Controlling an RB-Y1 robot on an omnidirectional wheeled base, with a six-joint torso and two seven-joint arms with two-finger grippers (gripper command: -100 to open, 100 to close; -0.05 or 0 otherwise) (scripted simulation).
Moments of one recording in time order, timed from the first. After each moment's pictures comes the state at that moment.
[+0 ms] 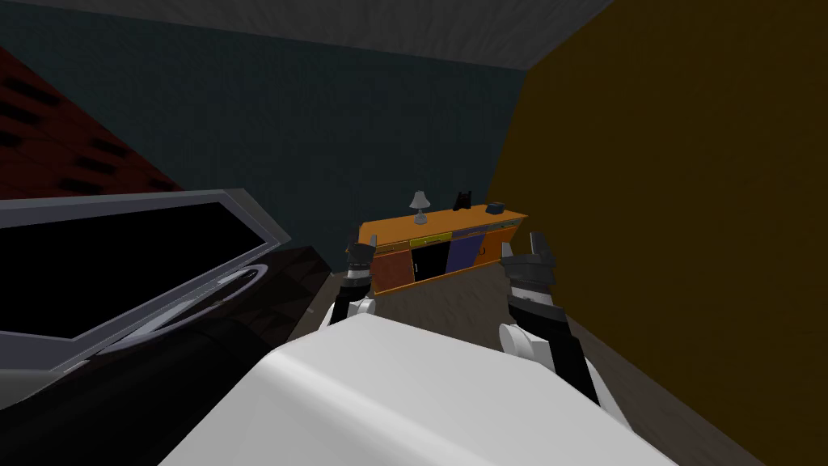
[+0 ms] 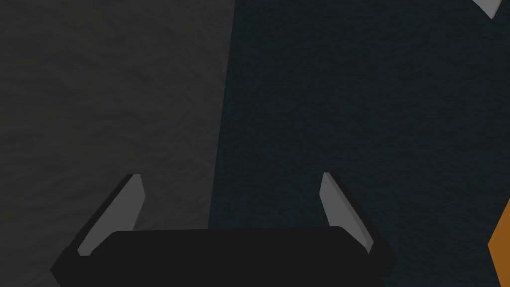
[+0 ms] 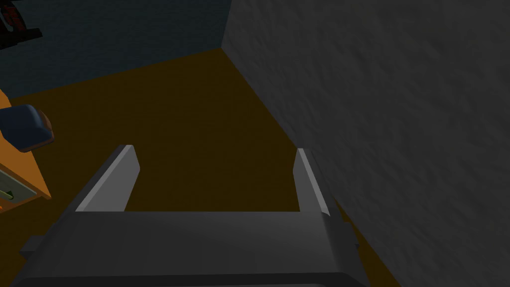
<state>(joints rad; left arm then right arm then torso) 0.53 -0.01 -0.02 -2.34 -0.05 -0.46 0.01 0.45 -0.01 0.05 -2.27 0.01 -0.37 -0.11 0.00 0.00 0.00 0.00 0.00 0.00</state>
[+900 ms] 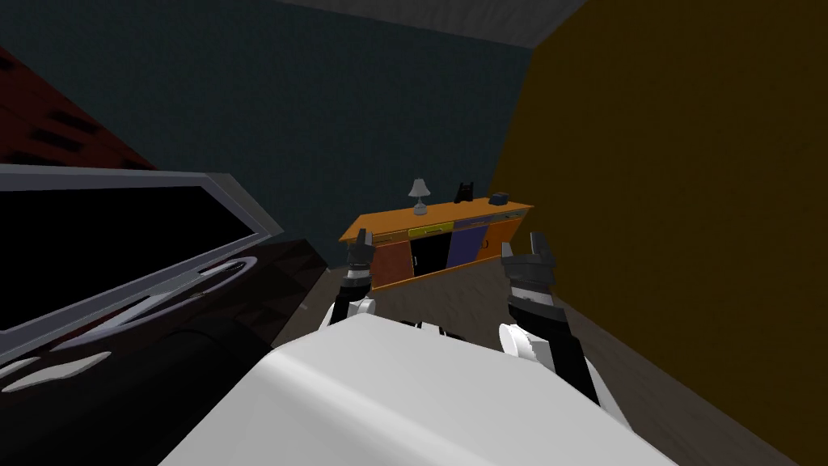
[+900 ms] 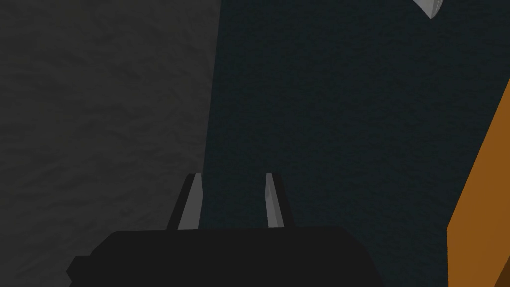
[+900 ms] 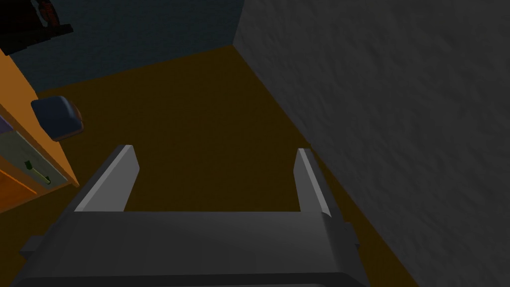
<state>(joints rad) 0.53 -0.01 -0.02 -2.34 -0.05 -0.46 0.01 0.45 -0.01 0.05 -2.27 0.01 -0.37 -0.11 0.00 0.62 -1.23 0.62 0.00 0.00</state>
